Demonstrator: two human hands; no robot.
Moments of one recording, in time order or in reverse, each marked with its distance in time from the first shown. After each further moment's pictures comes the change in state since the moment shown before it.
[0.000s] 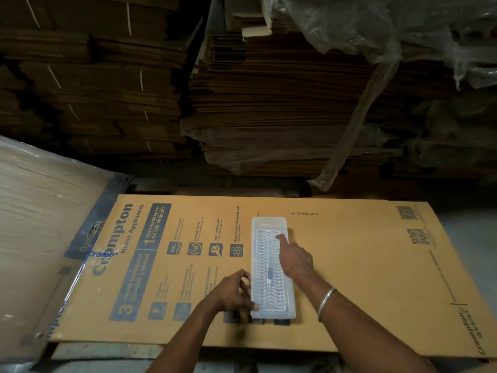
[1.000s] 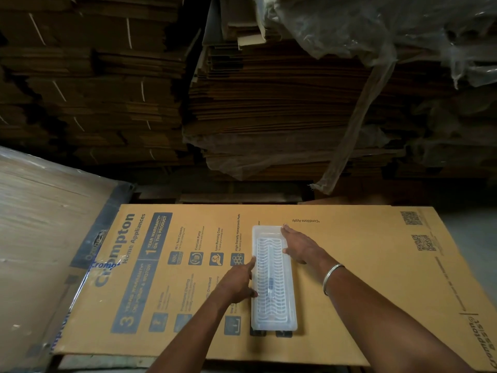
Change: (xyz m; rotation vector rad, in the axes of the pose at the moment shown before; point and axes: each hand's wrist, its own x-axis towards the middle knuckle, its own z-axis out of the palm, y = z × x) left_hand 0.027 0.041 -0.009 0.526 0.119 0.043; right_hand 0.049 0.031 -0.035 -0.002 -0.091 -0.207
